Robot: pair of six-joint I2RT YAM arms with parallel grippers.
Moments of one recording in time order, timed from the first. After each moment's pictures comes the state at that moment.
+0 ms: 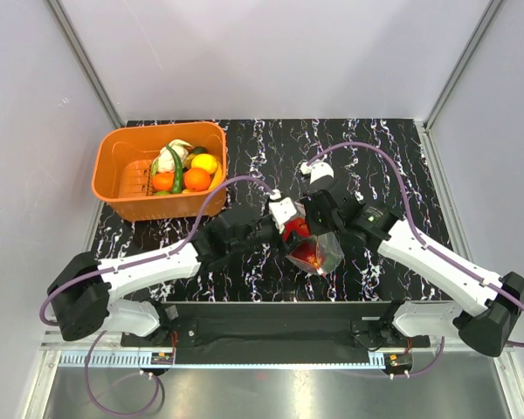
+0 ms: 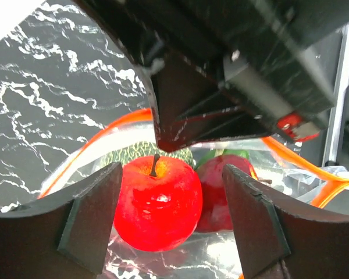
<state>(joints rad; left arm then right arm) -0.98 1.30 0.79 0.32 0.17 0.08 0.85 1.22 1.18 -0.74 0.27 0.38</state>
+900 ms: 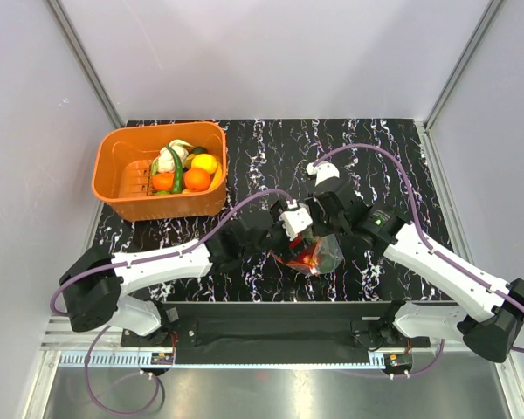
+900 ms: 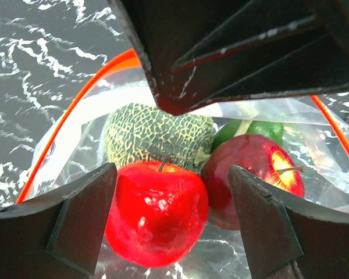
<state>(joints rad) -1.05 1.39 0.85 0.16 0.00 0.18 0.84 1.17 1.16 -0.74 0.27 0.38</state>
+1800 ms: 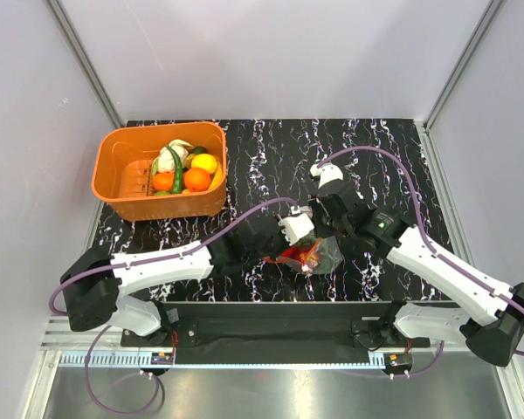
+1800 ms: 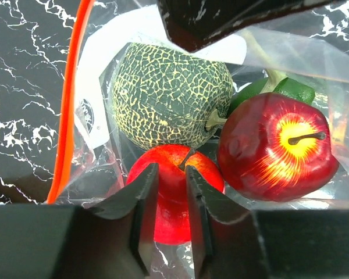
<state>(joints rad) -1.09 1.39 0.87 -0.01 -0.15 0.18 0.83 1.14 1.13 -0.73 0.27 0.39</state>
